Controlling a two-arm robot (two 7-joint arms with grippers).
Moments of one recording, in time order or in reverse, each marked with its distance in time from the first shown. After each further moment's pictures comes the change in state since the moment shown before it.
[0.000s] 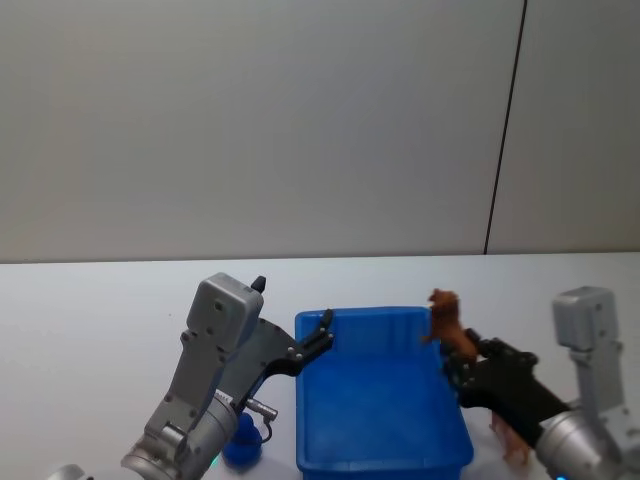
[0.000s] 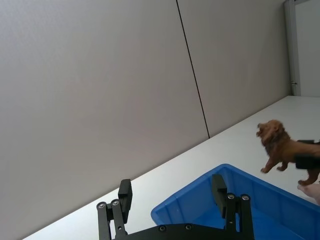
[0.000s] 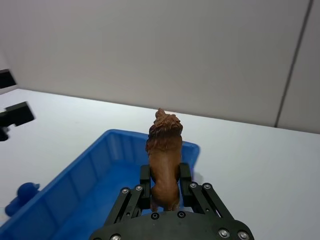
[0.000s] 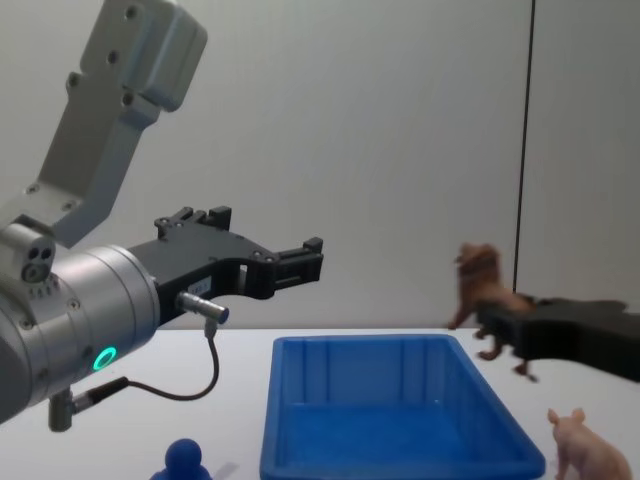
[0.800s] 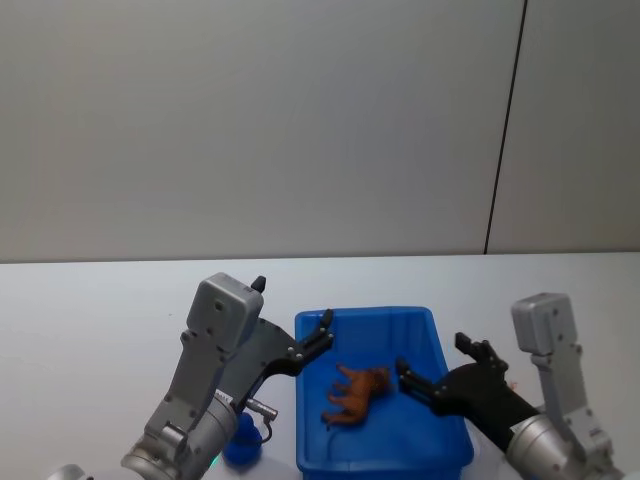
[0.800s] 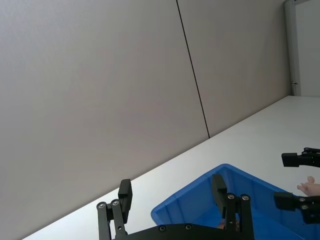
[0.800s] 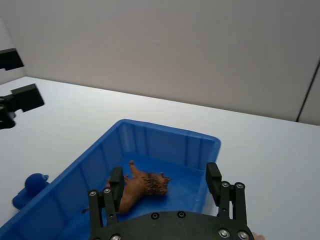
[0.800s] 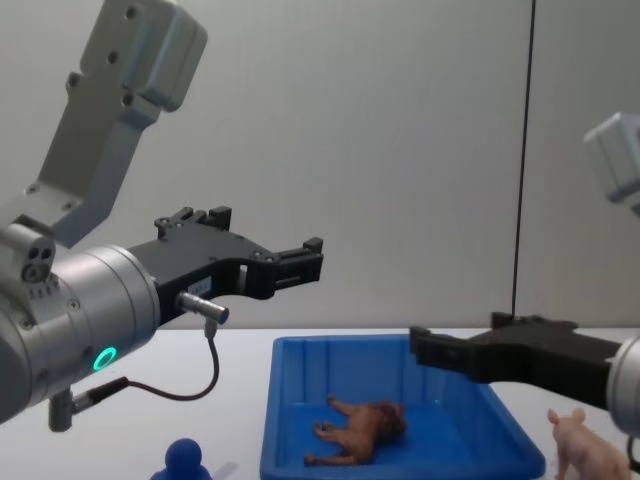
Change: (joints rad) left arm 0.000 0.000 0.000 0.000 0.000 0.000 0.000; right arm 0.039 -0.042 -0.035 0.071 -0.043 0.005 0.018
